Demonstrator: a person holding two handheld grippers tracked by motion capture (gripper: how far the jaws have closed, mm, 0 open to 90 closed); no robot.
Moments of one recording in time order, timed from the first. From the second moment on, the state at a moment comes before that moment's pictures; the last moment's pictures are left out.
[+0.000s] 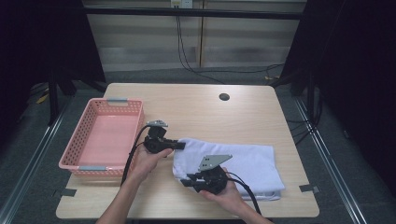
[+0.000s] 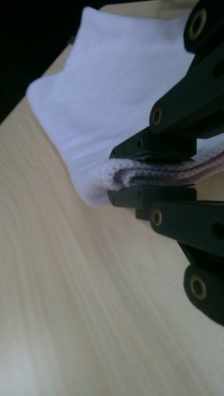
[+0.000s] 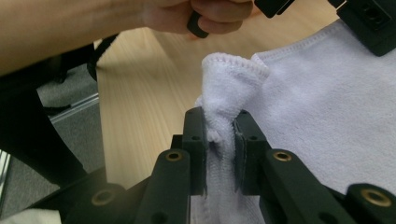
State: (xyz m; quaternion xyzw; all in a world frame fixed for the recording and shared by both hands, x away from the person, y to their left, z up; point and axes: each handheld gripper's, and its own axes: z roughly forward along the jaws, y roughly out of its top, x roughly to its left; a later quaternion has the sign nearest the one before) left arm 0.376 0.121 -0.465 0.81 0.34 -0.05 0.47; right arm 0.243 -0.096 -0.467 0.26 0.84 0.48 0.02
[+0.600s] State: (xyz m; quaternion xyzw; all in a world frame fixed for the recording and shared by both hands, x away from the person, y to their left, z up) left arm 0.376 0.170 -0.400 0.78 0.38 0.00 0.50; right arm 0.257 -0.059 -0.406 0.22 0.81 0.55 0.04
